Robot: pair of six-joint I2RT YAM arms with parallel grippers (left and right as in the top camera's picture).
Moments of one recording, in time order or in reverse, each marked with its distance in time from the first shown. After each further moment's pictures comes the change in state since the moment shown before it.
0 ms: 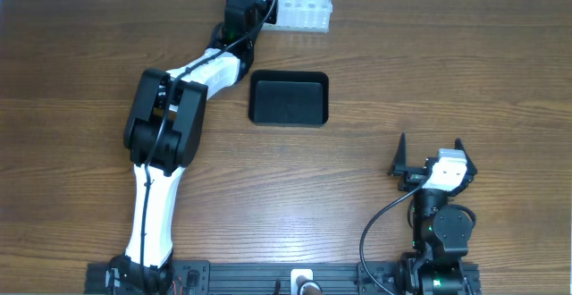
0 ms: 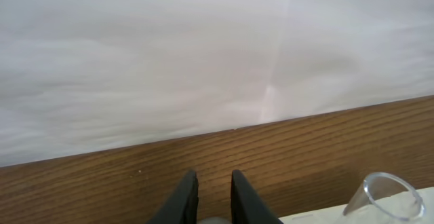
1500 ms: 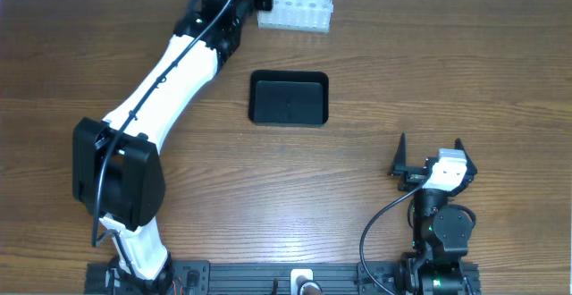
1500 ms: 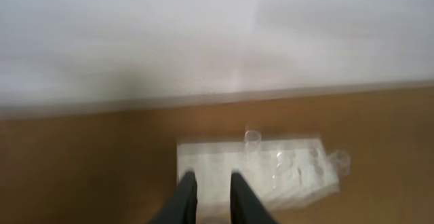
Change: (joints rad) left arm -0.043 -0.433 0.022 -0.785 -0.004 -0.217; right arm 0.000 0.000 0.000 0.000 0.000 0.000
